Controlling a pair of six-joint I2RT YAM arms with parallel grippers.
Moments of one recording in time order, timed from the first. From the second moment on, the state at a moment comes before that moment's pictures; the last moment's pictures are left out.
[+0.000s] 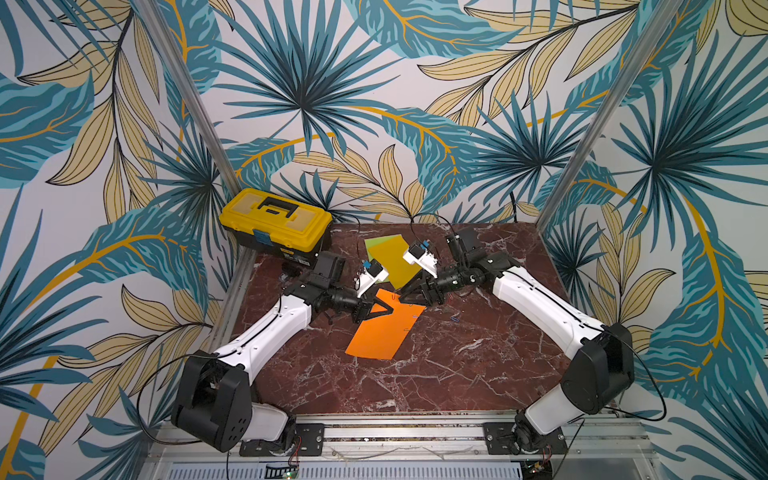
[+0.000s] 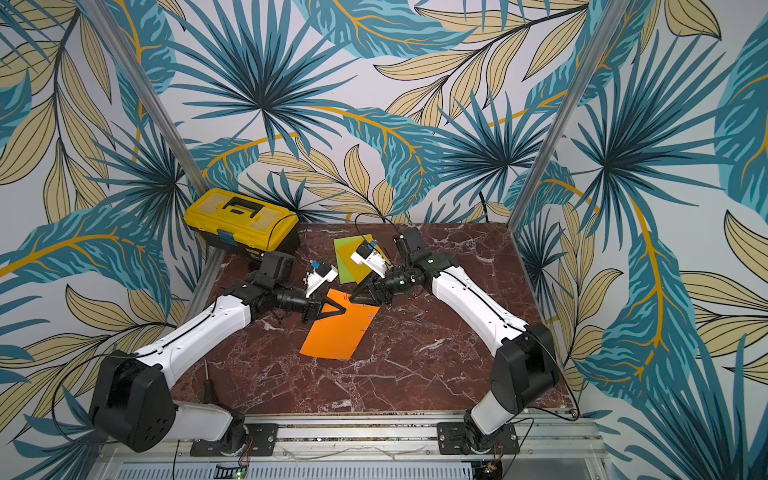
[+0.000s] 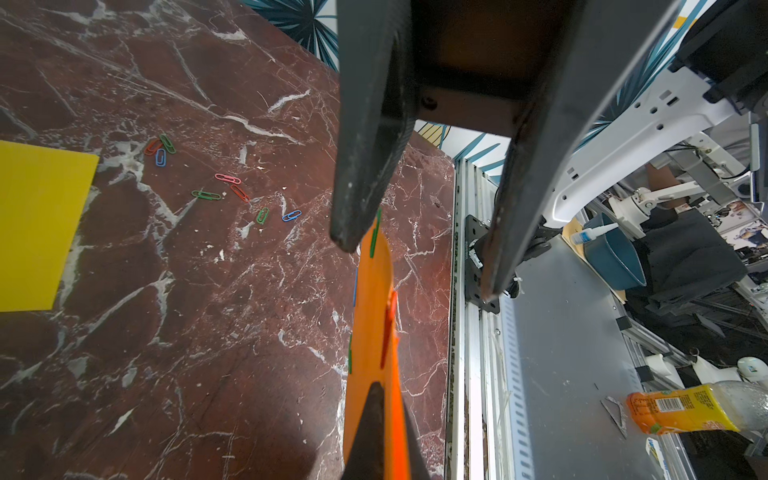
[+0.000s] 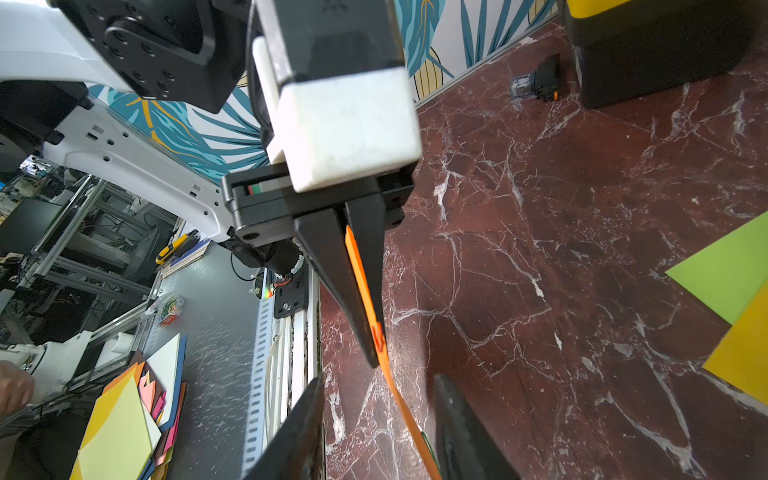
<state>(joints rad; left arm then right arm) -0.39 1.40 1.02 -0.45 1.02 0.18 0.48 1.61 1.42 -0.70 -0.94 -0.28</state>
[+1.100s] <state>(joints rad) -0.39 1.40 1.02 -0.45 1.01 0.19 0.50 1.66 1.43 -0.59 -1.02 -0.21</state>
